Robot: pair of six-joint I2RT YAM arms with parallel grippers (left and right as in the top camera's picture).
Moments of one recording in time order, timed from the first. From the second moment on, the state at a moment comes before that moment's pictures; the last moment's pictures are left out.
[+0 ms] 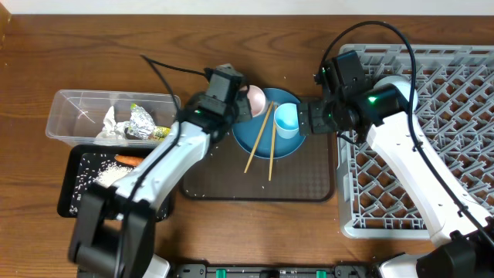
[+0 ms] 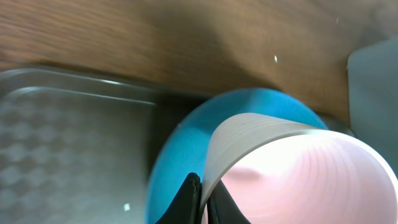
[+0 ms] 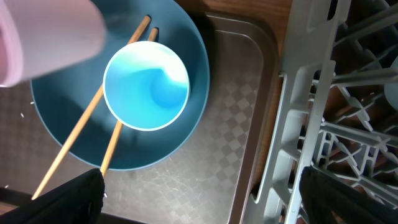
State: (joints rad) left arm -0.42 1.66 1.12 -0.33 -0.02 -0.61; right arm 0.39 1.59 1.40 -0.97 0.00 0.26
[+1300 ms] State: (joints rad) left arm -0.18 1.41 1.12 -0.67 1.08 -0.45; right arm 0.38 1.58 1.40 -1.14 -0.22 0.14
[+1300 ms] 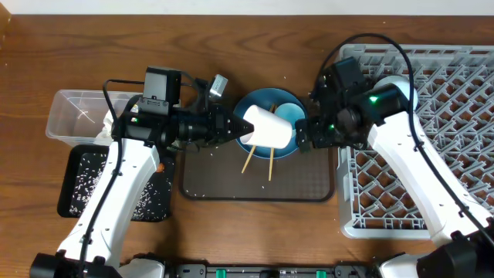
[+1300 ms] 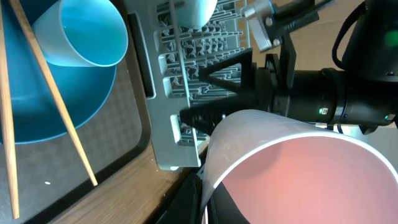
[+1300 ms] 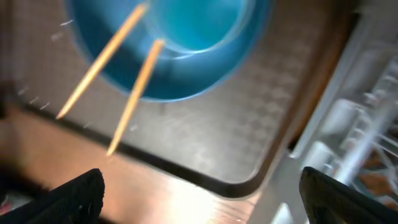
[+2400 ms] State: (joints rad) left arm -0.18 1.41 1.12 -0.67 1.43 -0.45; right arm 0.26 1.31 1.32 -1.08 -1.07 -0.45
